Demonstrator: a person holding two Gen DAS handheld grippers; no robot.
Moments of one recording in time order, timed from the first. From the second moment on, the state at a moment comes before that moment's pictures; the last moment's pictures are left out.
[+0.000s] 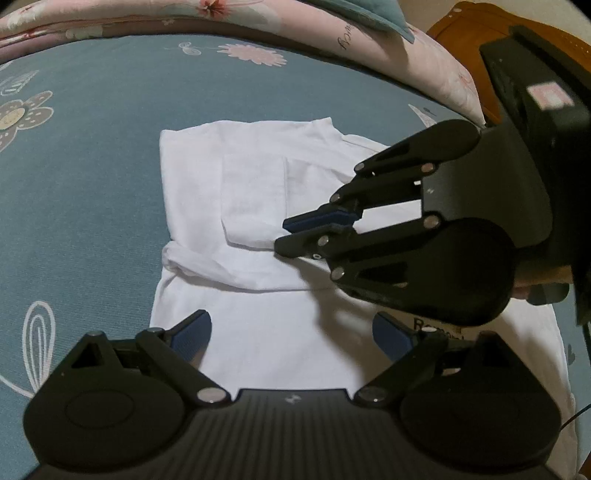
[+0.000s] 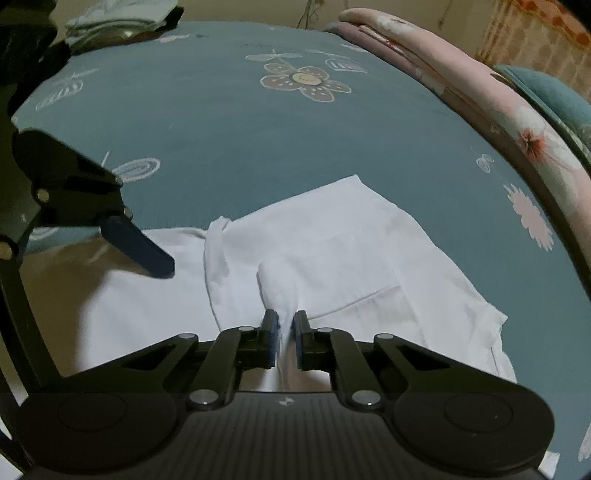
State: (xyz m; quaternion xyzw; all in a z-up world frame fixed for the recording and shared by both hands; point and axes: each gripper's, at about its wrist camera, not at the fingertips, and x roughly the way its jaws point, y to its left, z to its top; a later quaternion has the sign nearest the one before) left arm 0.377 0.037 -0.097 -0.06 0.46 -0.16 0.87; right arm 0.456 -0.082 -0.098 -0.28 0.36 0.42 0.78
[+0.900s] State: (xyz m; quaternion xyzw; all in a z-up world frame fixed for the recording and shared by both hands) left arm 0.374 0.006 -0.101 -0.02 0.46 -0.17 0.87; right arm 0.458 -0.282 -0.093 -0.08 0.42 0.11 0.90
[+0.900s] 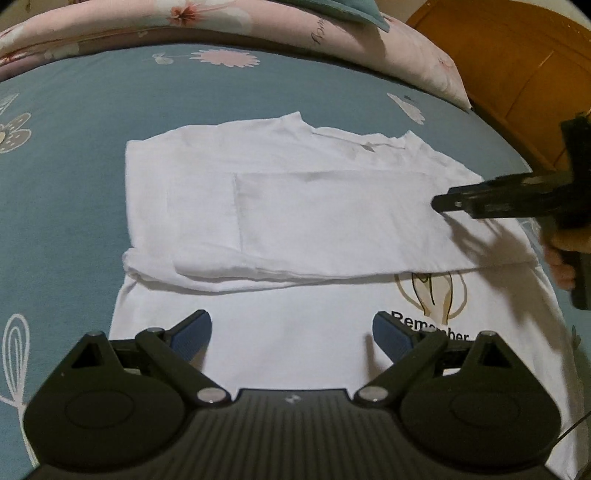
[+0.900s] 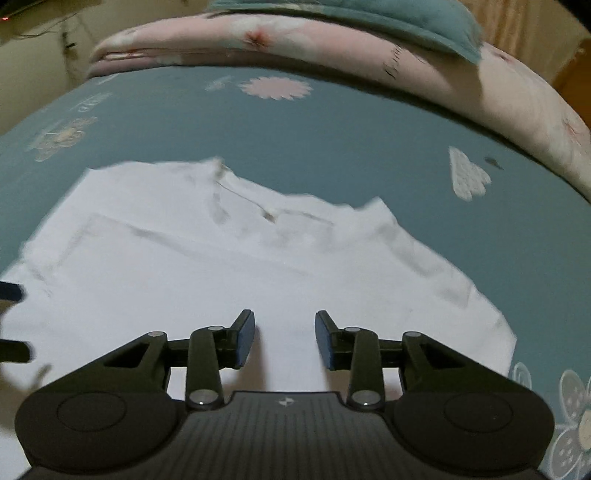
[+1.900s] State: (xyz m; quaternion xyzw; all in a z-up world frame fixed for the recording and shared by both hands) left arm 0.370 -0.006 -0.106 -0.05 0.45 -0.22 0.86; right arm 0.396 -0.386 -0.072 0.05 0.40 0.02 0.92
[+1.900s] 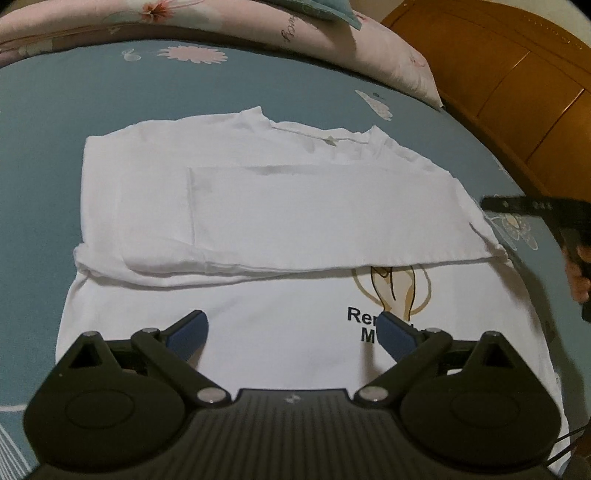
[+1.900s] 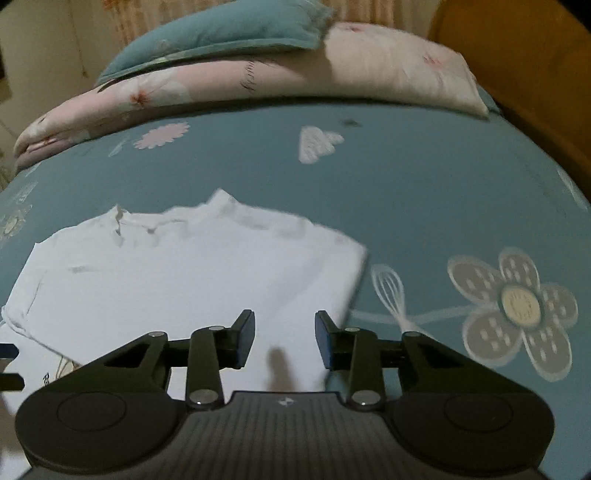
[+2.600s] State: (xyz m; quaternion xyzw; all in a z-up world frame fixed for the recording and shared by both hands) left arm 0.355 0.018 -0.099 -0.12 0.46 -0.25 0.85; right arm 0.250 -0.359 -0.033 0.04 0.37 0.00 0.93
